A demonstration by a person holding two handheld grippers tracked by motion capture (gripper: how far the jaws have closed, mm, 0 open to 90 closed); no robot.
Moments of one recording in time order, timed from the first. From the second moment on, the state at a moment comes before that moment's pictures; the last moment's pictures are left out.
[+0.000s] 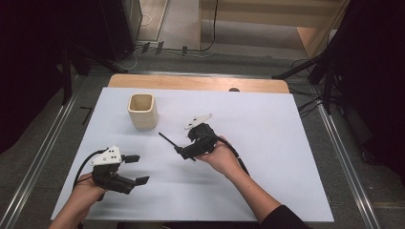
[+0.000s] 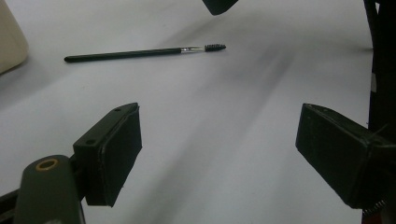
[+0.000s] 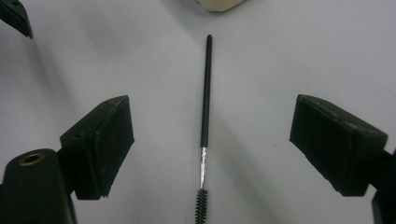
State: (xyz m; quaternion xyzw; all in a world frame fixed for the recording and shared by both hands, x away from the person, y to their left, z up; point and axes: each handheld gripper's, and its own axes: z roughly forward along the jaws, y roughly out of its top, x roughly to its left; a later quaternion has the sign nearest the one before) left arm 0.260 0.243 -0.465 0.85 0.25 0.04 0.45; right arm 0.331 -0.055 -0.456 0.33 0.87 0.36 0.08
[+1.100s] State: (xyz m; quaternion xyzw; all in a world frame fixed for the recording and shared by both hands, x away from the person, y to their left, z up) left arm 0.262 0.242 -0.465 0.86 0.25 0.03 0.45; right arm 0.362 -0.013 -0.451 0.30 0.94 0.19 0.02
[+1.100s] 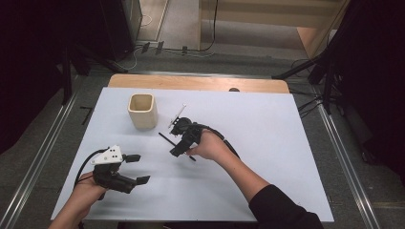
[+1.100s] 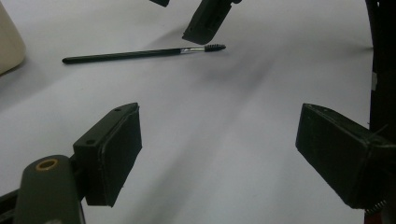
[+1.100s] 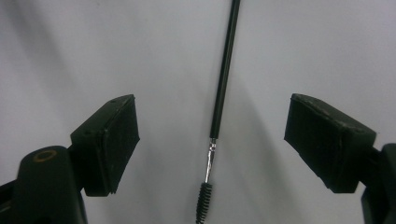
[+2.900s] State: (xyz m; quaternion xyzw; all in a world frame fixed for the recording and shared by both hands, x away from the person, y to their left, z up) left arm 0.262 0.242 -0.465 0.86 0.25 0.03 0.45; right arm 0.374 0.021 -0.470 0.28 0.96 0.05 0.01
